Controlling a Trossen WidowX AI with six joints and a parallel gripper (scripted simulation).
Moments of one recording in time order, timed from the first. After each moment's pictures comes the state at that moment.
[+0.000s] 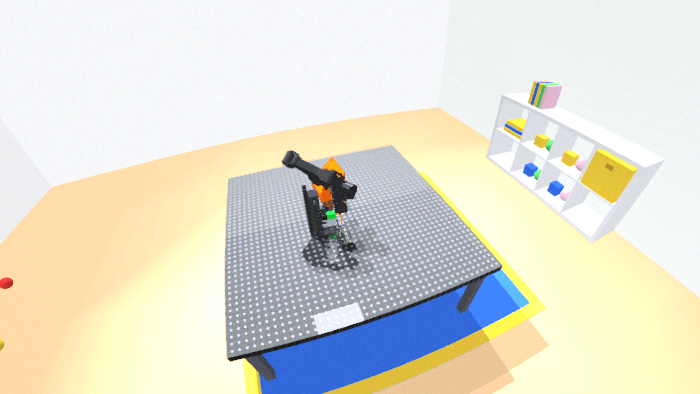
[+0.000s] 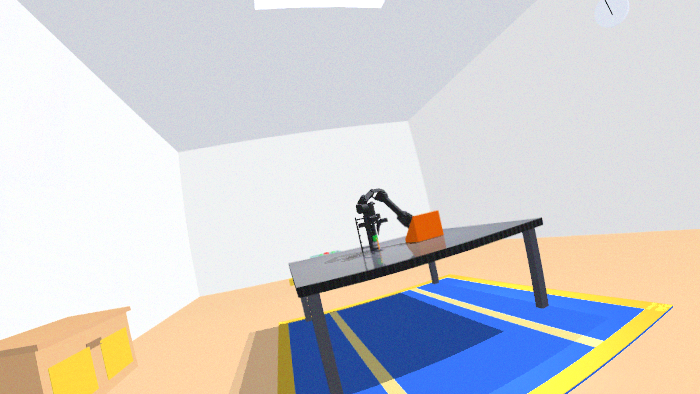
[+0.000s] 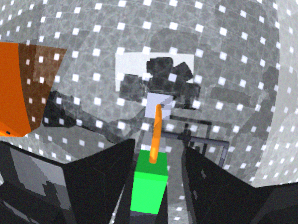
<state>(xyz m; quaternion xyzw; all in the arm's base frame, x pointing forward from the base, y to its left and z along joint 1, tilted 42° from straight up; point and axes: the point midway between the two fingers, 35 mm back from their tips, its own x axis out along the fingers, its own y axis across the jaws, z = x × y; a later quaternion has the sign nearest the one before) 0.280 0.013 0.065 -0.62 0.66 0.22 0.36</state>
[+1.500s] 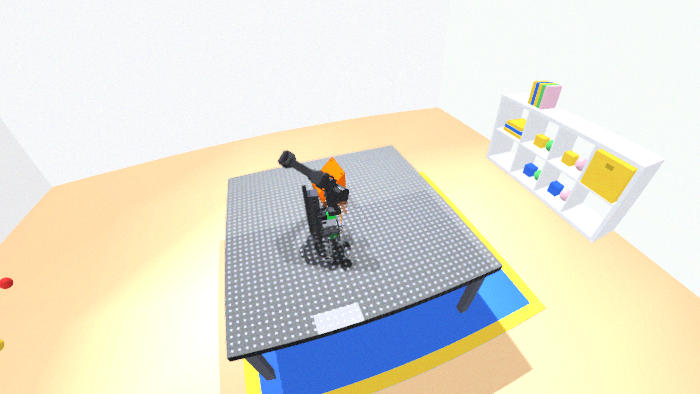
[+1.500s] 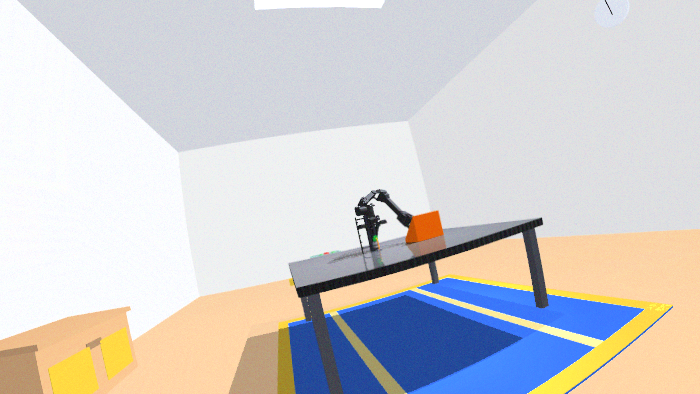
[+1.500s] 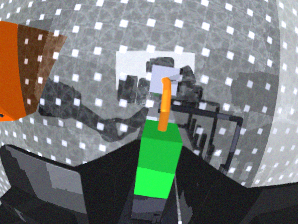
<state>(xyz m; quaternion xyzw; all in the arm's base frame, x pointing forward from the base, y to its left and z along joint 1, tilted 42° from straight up) 0.272 -0.017 0.079 -0.62 0.66 0.22 0.36</state>
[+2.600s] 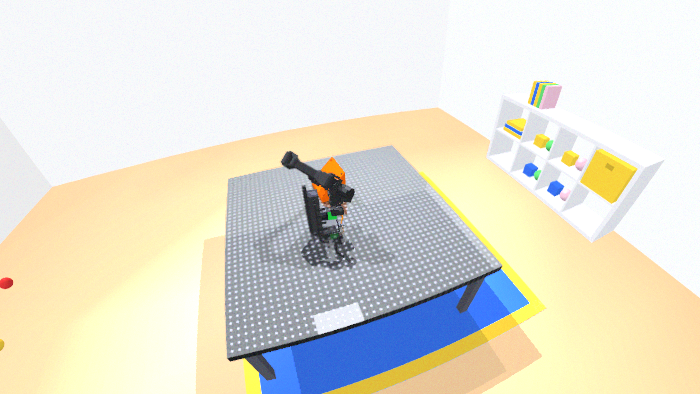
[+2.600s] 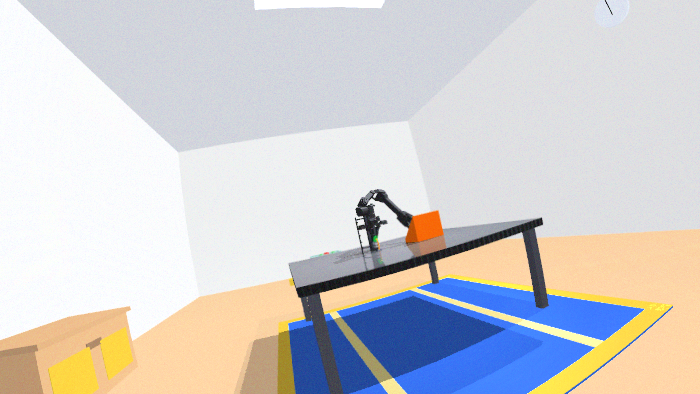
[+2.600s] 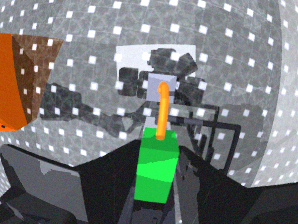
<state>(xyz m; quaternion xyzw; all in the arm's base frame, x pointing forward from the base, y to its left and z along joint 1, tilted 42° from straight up) 0.277 -0.008 0.066 -0.62 0.67 0.19 0.35</state>
